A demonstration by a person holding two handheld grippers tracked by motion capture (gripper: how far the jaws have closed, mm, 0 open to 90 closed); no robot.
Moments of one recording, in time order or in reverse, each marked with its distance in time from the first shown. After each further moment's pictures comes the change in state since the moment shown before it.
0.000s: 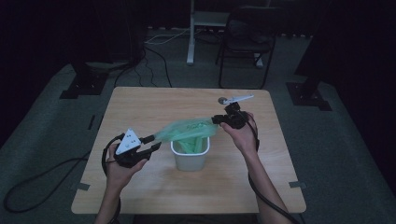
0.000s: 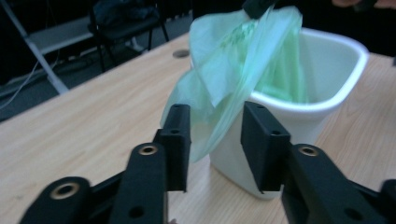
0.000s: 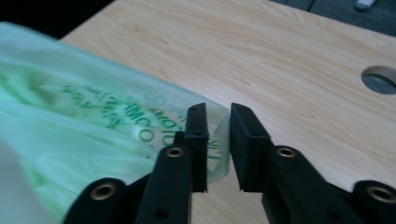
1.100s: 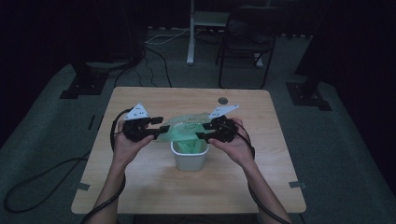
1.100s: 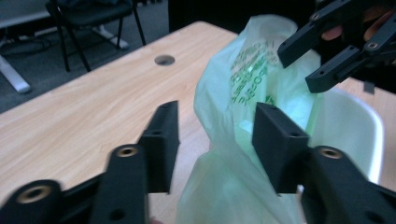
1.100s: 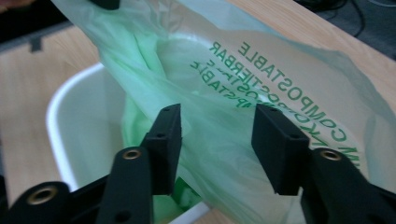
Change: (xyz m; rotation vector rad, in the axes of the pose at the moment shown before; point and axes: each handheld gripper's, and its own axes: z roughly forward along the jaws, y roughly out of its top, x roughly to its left) left arm 0.043 0.044 0.048 0.102 -0.130 -0.079; right arm 0.065 -0.005 -0.007 0.017 0.084 -0.275
